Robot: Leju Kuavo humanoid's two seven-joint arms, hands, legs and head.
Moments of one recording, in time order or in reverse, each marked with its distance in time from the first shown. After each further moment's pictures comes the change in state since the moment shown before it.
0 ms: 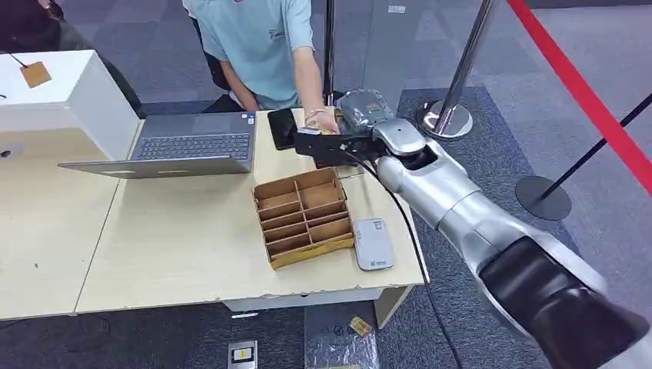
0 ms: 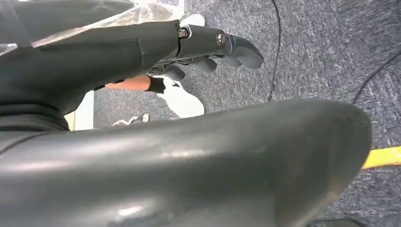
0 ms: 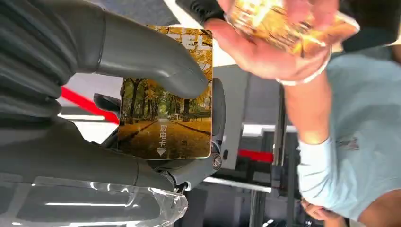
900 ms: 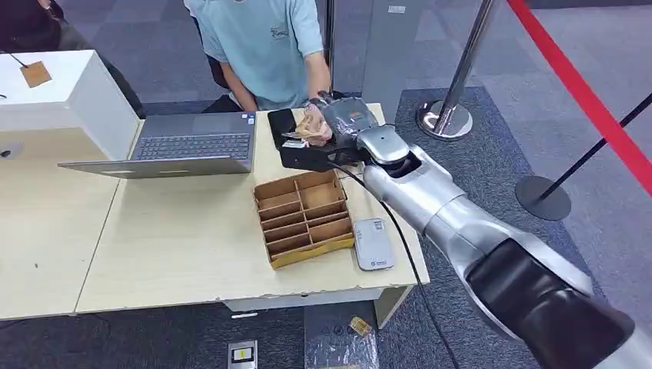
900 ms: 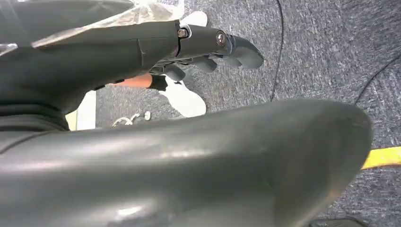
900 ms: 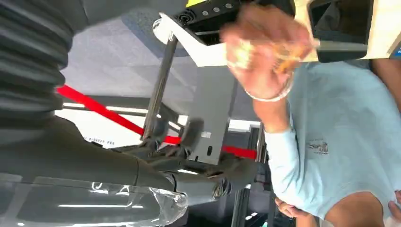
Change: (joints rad) left arm 0.000 -0.002 -0.001 0.000 0.011 0.000 0.001; right arm 0.011 0.055 0.034 0.037 0.031 -0.033 -0.020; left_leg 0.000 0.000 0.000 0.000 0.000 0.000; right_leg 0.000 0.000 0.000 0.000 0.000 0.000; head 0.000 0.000
